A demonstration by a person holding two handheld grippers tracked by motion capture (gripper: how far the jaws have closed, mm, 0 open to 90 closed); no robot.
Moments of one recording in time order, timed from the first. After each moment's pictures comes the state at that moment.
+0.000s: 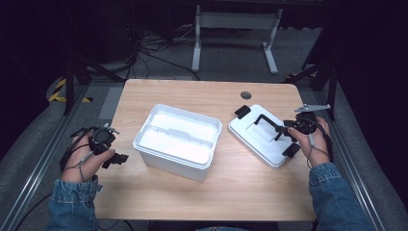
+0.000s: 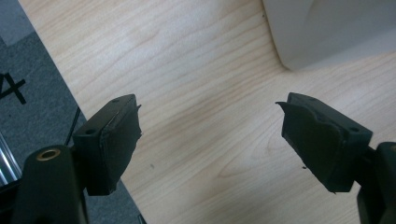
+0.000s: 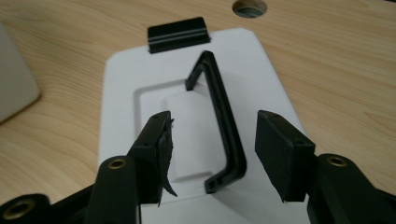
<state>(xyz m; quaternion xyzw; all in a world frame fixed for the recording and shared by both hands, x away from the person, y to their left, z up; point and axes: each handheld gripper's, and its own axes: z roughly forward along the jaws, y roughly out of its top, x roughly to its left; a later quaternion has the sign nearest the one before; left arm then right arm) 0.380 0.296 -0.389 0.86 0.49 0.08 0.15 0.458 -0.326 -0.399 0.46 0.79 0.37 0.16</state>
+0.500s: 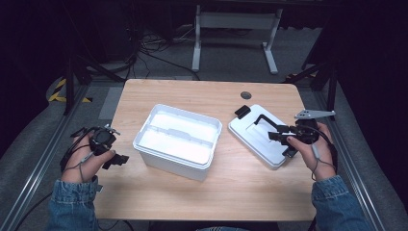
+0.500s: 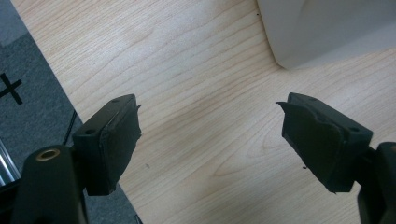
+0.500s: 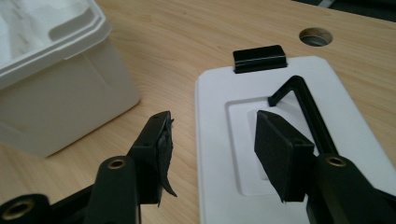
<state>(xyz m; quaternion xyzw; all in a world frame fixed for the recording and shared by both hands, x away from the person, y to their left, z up) 0.381 0.294 -0.388 0.86 0.48 0.08 0.15 0.406 -0.295 -0.365 0.41 0.80 0.43 0.12</state>
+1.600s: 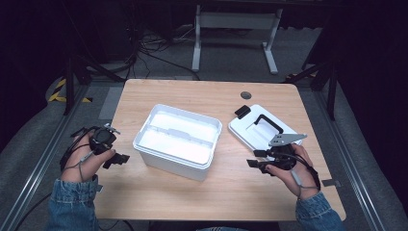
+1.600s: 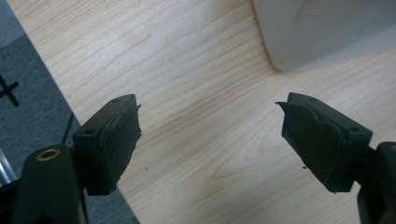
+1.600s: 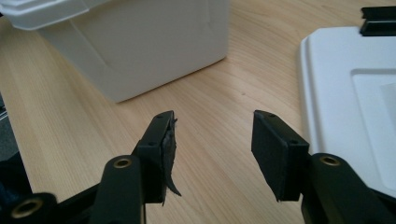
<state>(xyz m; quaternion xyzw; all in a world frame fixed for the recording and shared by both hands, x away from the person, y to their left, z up) 0.381 0.293 -0.387 0.86 0.48 0.07 0.17 0.356 -0.234 -0.396 0.33 0.85 0.41 0.07</state>
